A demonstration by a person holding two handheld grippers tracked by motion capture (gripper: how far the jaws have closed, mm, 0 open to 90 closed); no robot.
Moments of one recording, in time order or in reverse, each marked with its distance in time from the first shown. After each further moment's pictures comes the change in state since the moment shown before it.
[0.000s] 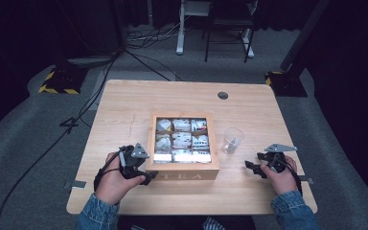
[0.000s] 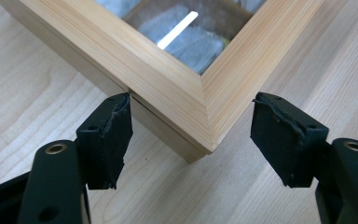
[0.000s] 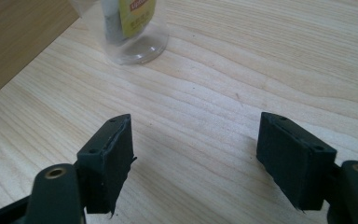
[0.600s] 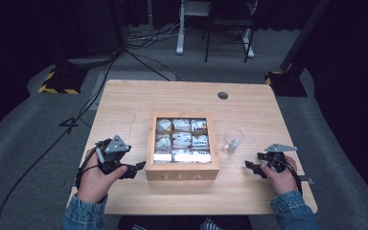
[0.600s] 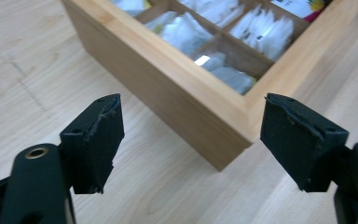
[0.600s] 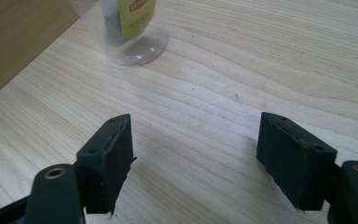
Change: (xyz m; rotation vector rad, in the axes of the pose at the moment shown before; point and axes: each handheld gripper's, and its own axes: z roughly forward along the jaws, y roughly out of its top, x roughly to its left) left arm 0.029 -0.016 -0.042 -0.169 0.068 -0.054; right arm -0.001 0.000 0.000 -0.002 0.002 0.000
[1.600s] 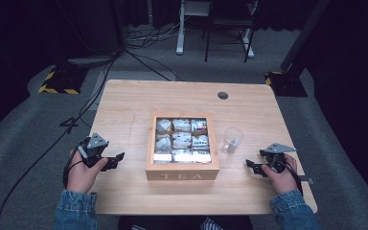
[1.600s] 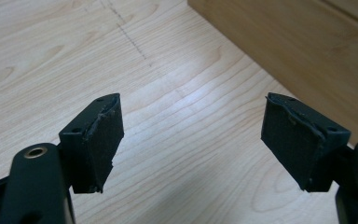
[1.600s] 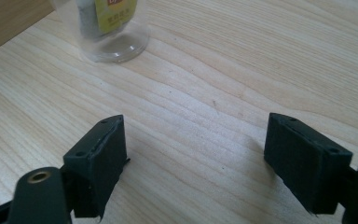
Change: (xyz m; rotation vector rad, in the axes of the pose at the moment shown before) left arm 0.069 -0.053 0.024 -0.004 0.155 -0.121; right arm -0.007 -0.003 0.006 -0.028 -0.053 -0.090
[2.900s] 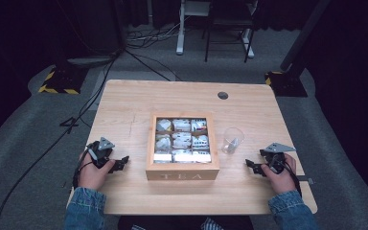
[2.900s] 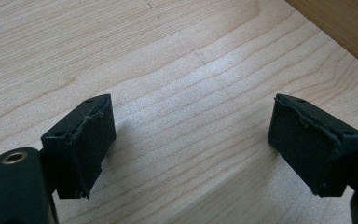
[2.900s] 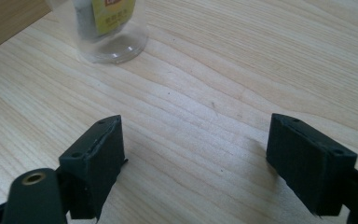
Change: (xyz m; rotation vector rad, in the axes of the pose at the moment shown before) left arm 0.005 -0.021 0.045 0.060 0.029 -0.035; right arm 0.000 0.001 0.001 0.002 -0.004 0.000
